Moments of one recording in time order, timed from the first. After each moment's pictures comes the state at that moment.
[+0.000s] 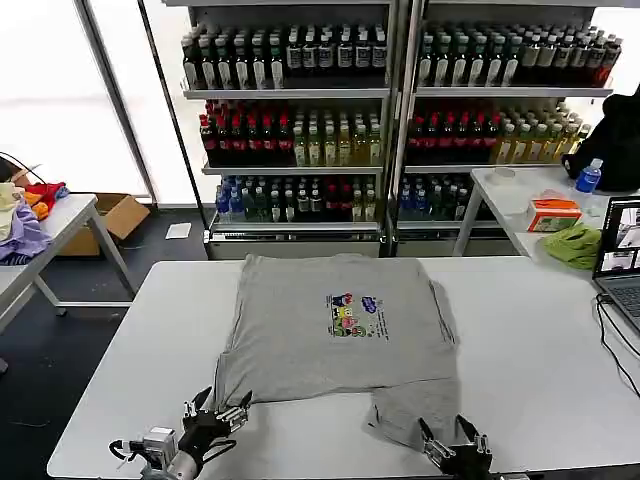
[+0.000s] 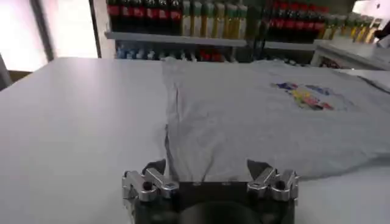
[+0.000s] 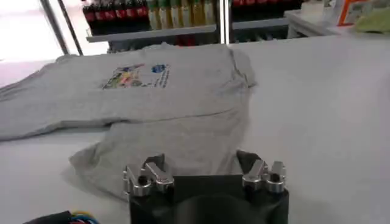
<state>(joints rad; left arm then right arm) 1.58 -1.24 -0.48 -2.06 -0.38 0.45 -0.05 -1.80 1.14 0.46 2.14 0.49 -0.28 0.17</state>
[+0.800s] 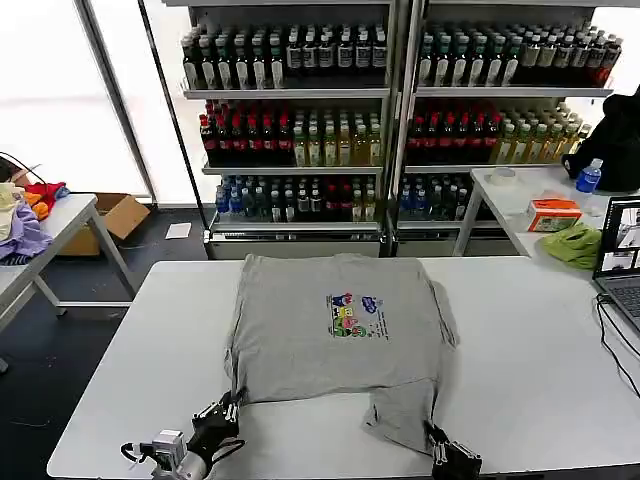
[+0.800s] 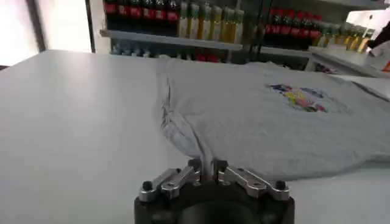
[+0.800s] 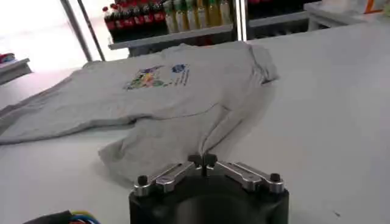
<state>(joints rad) 1.57 -1.27 -0.47 -2.04 -0.38 0.40 -0.03 -1.84 1.09 0.48 2.17 0.51 -0.13 0.01</state>
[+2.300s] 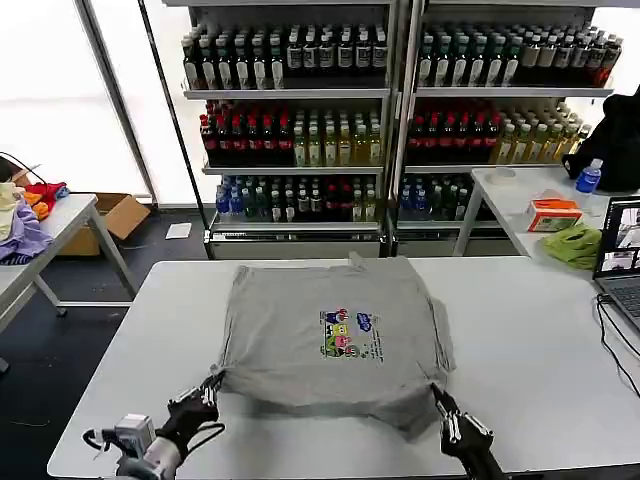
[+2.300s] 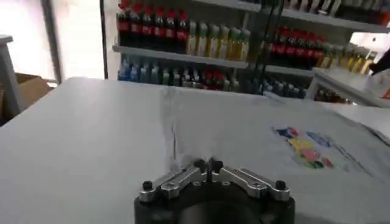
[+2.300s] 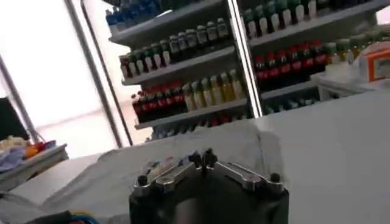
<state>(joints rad) 1.52 -1.17 -0.54 -2.18 -0.60 0.52 -0.14 -1.61 1.16 0.48 2.07 0.61 0.04 0.02</state>
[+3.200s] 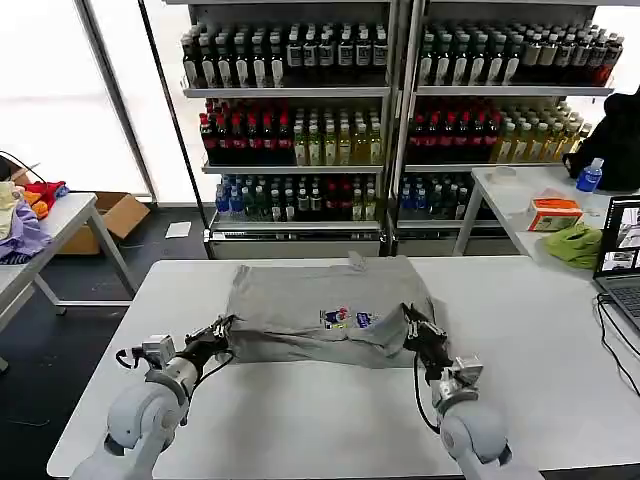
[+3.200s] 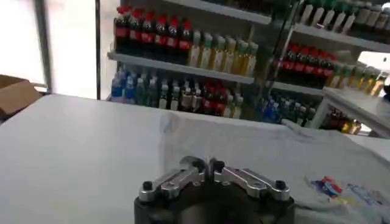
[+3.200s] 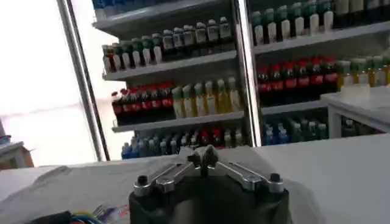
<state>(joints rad) 1.11 -1.14 -0.42 -1.84 -0.69 0.56 -0.15 -1.04 1.18 0.24 1.71 0.47 -0.18 0.10</state>
